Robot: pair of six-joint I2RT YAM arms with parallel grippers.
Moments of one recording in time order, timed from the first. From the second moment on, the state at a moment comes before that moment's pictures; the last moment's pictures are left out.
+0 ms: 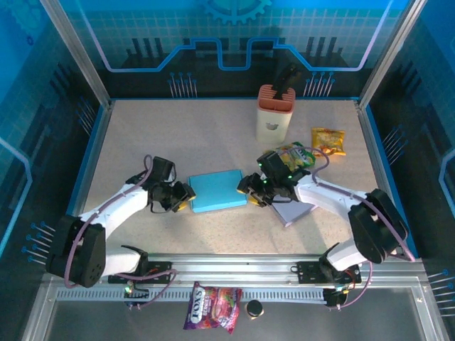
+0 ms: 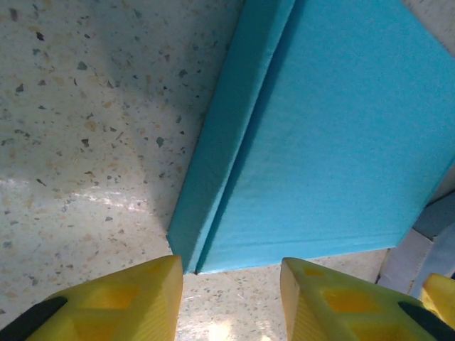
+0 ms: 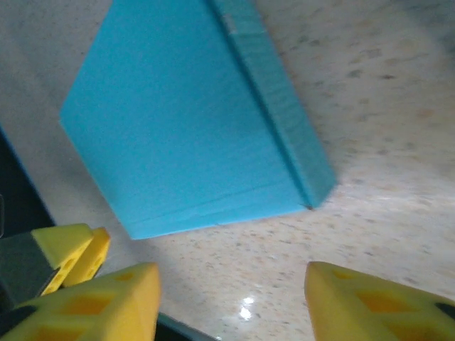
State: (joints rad) left arm -0.26 1.28 0.67 -0.54 0.38 -0.94; right arm 0.63 1.45 0.86 -0.41 -0.32 1.16
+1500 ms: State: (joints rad) left arm -0.04 1.04 0.55 -0.20 -0.30 -0.32; right arm 0.08 1.31 0.26 0.69 0.13 0.03
